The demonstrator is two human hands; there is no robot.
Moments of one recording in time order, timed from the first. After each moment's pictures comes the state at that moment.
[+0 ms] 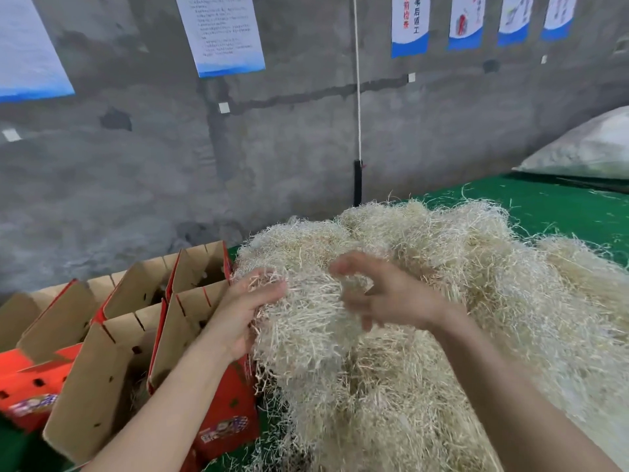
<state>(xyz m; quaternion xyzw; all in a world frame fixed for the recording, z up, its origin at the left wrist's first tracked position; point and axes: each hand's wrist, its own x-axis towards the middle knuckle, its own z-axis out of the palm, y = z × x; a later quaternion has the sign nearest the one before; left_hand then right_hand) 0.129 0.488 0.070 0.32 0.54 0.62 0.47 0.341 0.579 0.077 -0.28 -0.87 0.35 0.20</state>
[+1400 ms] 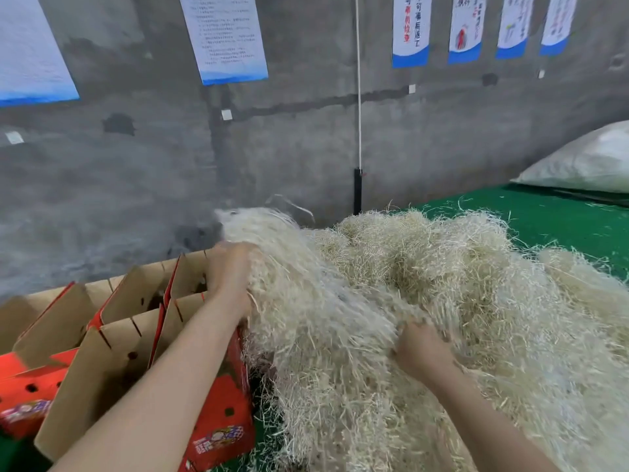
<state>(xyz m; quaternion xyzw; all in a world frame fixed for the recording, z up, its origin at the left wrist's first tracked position) 0.124 0.530 0.114 0.24 0.62 0.71 0.22 0.356 0.616 -0.039 -0.60 -0.78 0.12 0.09</state>
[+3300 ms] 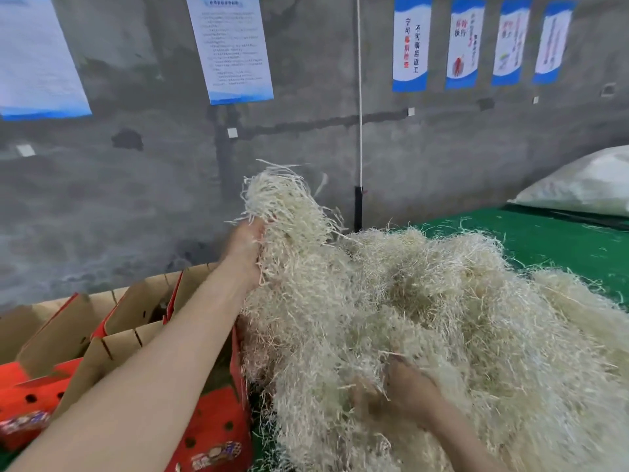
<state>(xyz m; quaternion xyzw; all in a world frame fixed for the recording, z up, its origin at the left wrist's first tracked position) 0.135 0.539 0.165 0.28 0.51 0.72 0.37 0.359 0.573 -0.025 -0.51 -0.83 0.22 0.01</state>
